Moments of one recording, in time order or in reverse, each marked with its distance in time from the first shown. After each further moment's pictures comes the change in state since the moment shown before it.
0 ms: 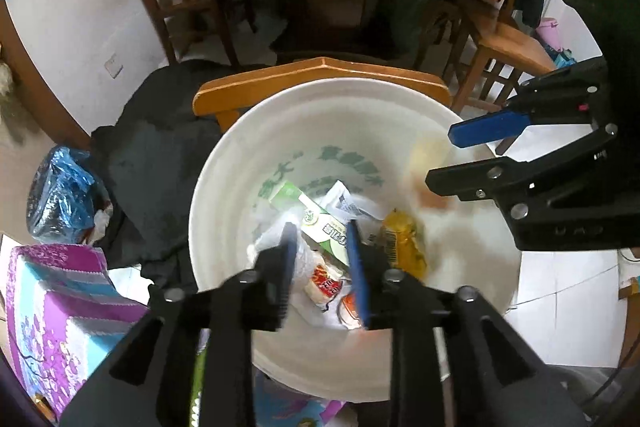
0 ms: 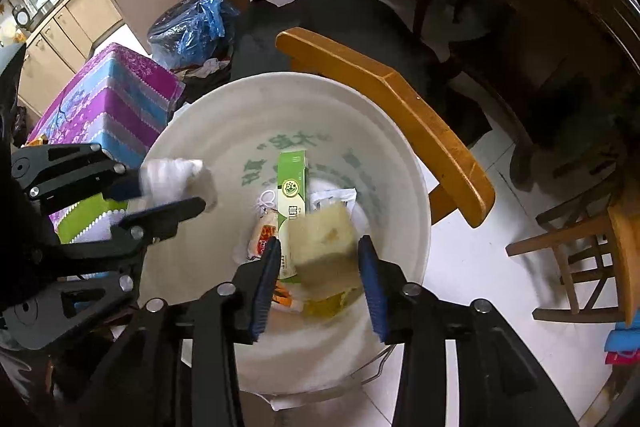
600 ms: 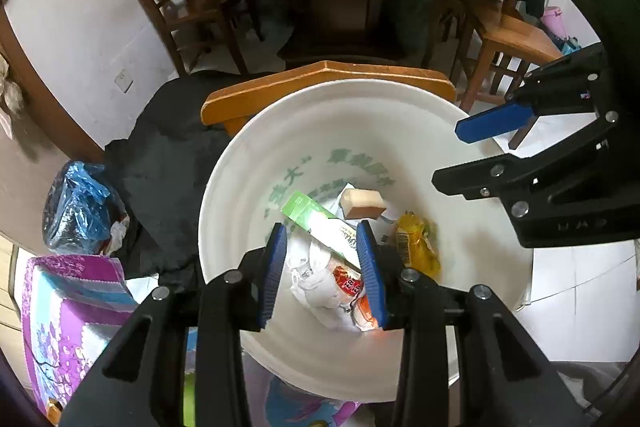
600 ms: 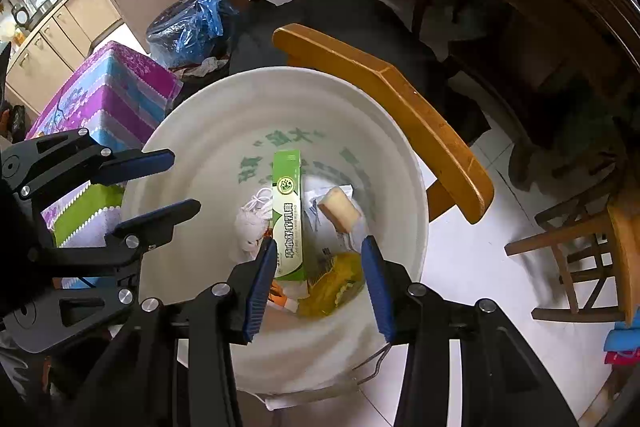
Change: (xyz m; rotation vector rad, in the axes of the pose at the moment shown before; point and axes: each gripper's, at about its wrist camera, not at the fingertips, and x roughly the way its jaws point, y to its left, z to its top) left arm -0.001 -0.008 -0.003 0.044 -0.014 0.064; right arm 0.002 0.000 -0.004 -0.005 0.001 -0.007
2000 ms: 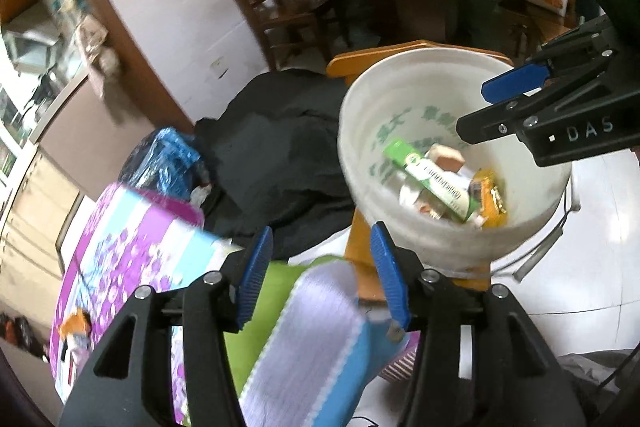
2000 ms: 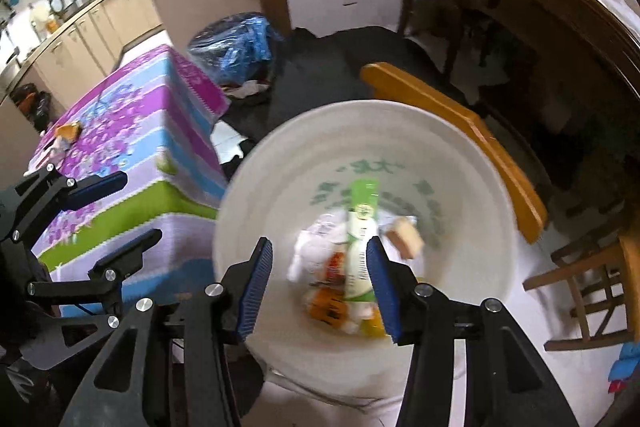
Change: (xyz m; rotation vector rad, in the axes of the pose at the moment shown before) left arm -0.078 0.030 -0.108 -0.130 -0.065 0.291; right arm -0.024 0.106 -0.016 -0.107 -0.138 0.064
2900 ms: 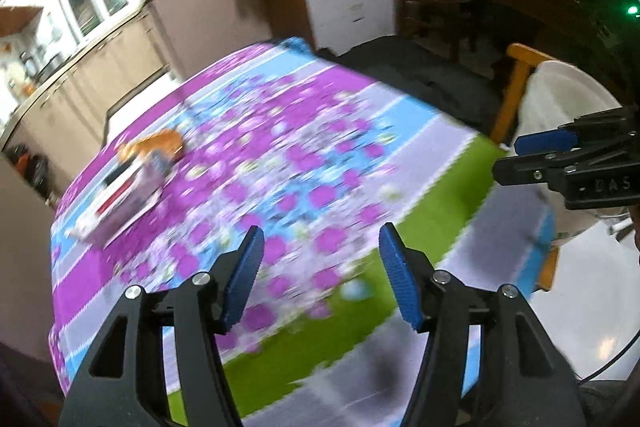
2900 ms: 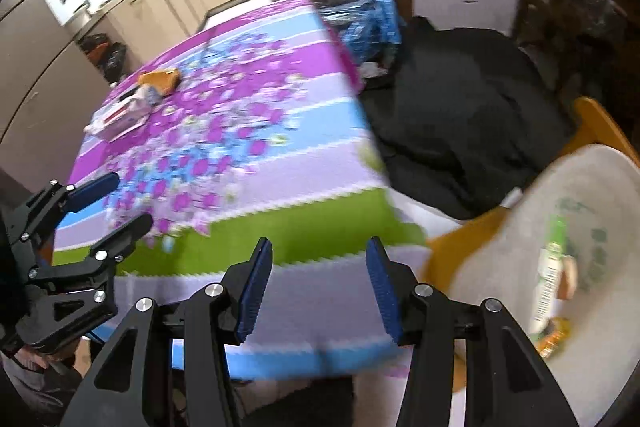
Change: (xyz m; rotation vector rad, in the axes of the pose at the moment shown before) left arm -0.039 0.152 -0.148 -0.434 0.107 0.212; right arm 0.077 0.207 0.018 -0.180 0.064 0.283
